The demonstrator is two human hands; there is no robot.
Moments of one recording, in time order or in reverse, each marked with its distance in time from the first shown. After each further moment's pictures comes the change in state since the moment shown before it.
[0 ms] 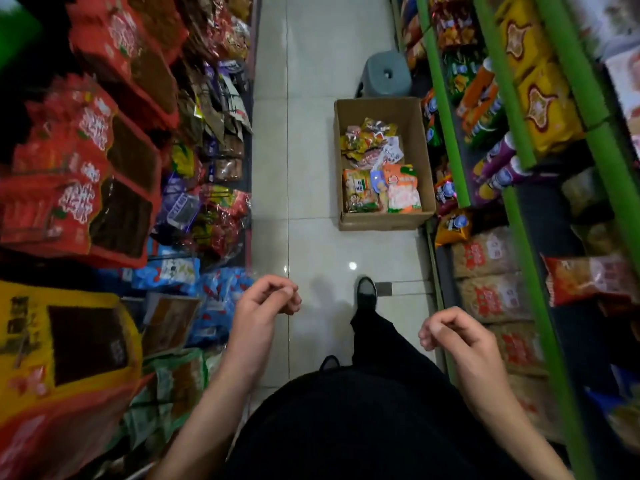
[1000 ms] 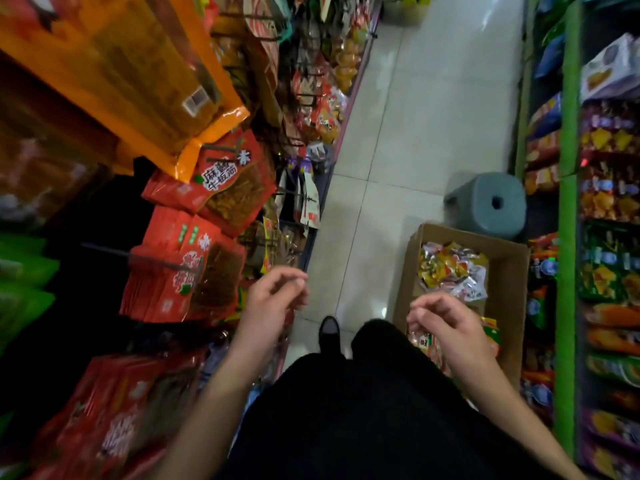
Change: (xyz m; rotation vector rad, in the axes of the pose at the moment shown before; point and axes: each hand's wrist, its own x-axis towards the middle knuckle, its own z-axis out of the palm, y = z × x) left_hand 0.498 0.242 -0.072 -0.009 0.316 -0.072; right_hand 0.582 -0.219 0.198 -0.122 -0.289 0.064
